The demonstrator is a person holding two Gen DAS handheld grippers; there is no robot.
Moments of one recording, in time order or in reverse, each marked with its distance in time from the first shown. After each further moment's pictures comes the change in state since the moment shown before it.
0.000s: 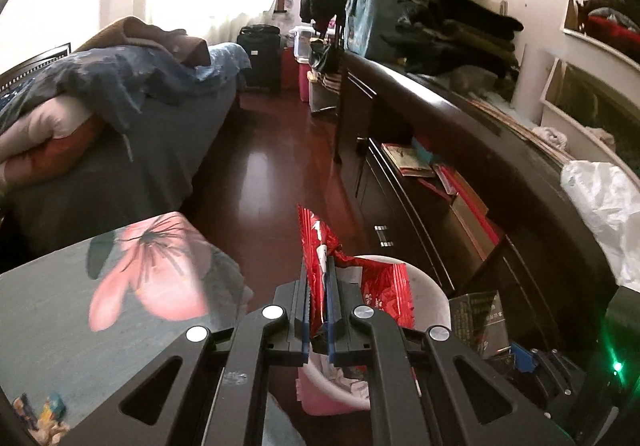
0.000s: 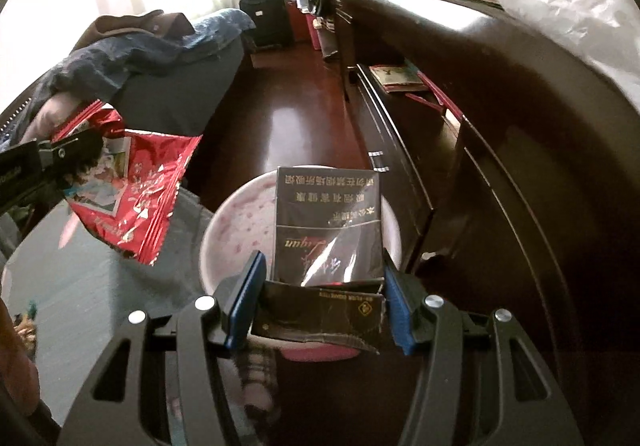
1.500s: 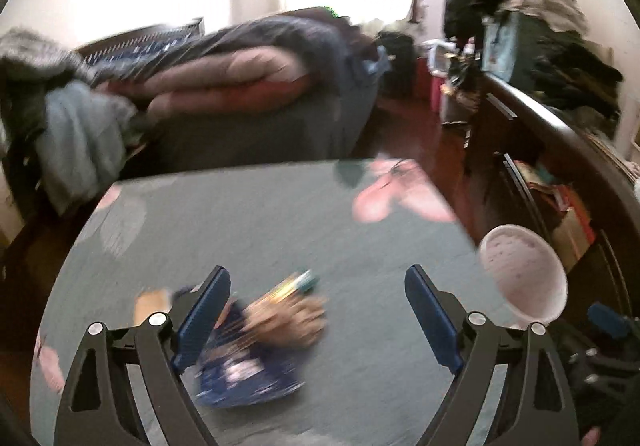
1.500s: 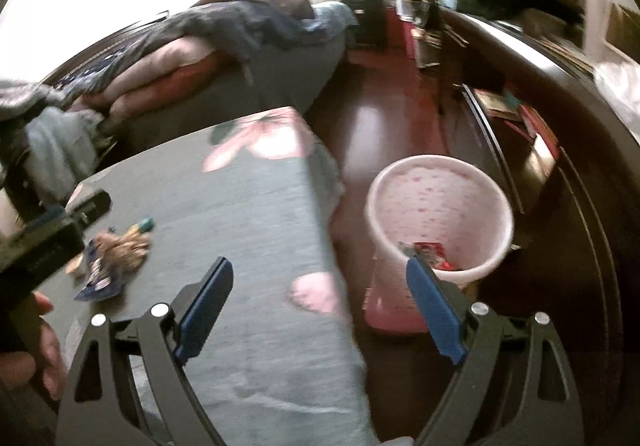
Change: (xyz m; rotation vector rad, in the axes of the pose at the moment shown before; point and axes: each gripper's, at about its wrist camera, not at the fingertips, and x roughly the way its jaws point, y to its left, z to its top) left arm -0.157 0.165 -0.116 -0.246 -0.005 0.402; right arm -0.099 0.144 -0.060 -0.240 0.002 0.243
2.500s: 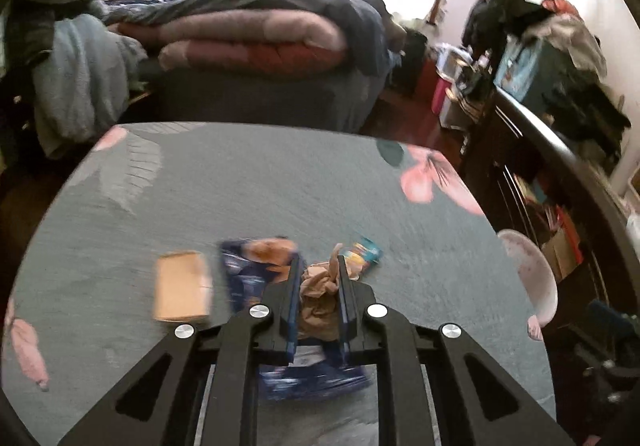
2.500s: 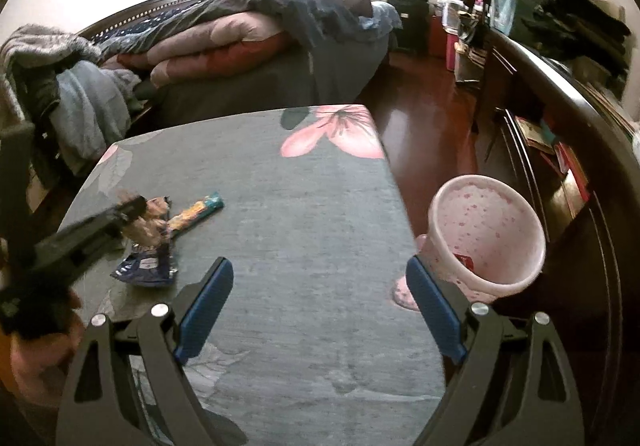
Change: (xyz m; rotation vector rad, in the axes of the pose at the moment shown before) left arm 0.014 0.079 -0.015 -0.148 0.050 -0.092; right arm -0.003 0.083 0.001 -0.150 0.031 0.041
